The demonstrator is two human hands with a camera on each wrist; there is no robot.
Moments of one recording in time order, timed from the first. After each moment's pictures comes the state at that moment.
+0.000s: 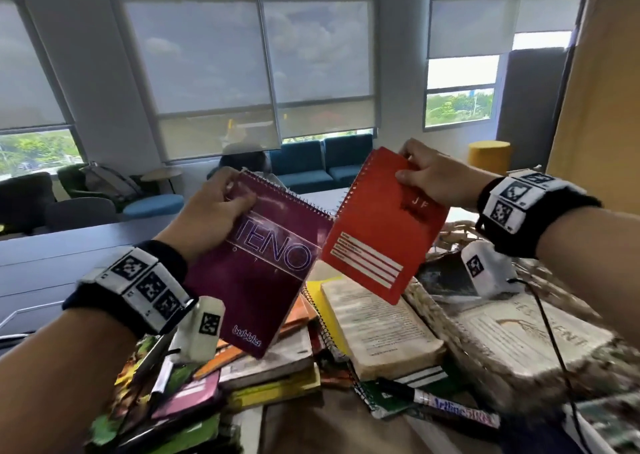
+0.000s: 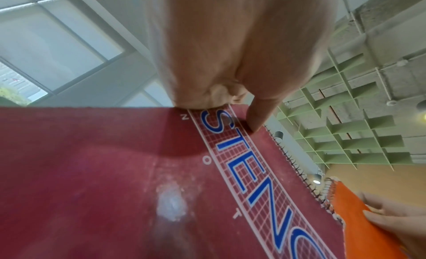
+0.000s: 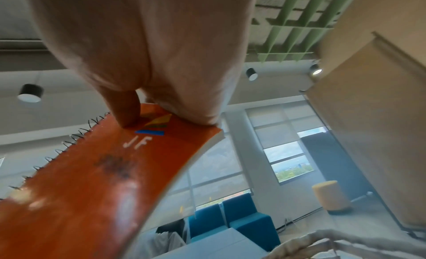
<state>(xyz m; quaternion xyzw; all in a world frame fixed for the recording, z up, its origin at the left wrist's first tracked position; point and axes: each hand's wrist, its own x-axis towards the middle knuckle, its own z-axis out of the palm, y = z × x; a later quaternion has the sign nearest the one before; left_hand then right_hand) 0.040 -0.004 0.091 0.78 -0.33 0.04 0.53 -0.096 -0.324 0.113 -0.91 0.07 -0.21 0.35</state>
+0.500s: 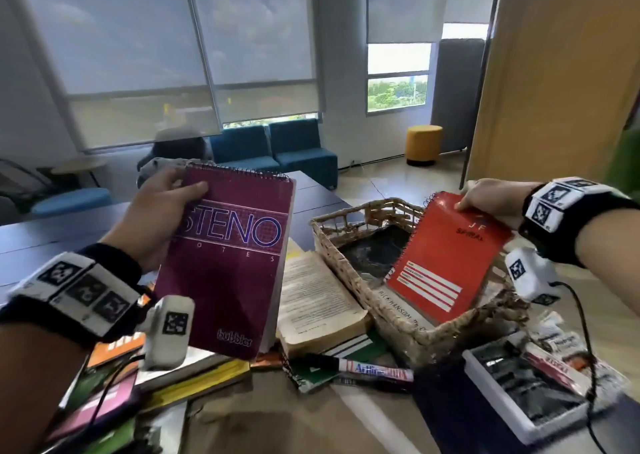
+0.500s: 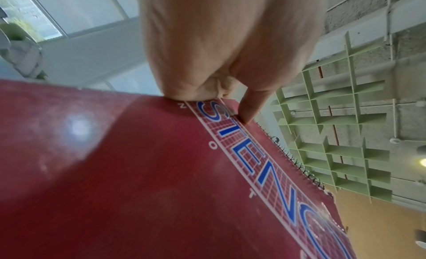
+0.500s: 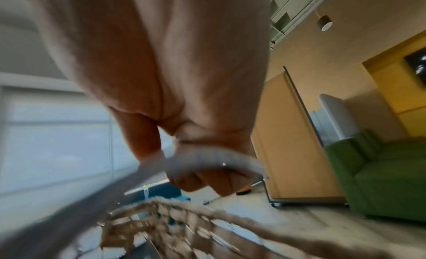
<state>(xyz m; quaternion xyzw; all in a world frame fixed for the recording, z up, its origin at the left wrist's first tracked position) 0.007 -0.064 0.069 0.66 -0.26 -0.06 0.70 -0.216 -0.455 0.053 -0.89 0.38 -0.05 0.26</state>
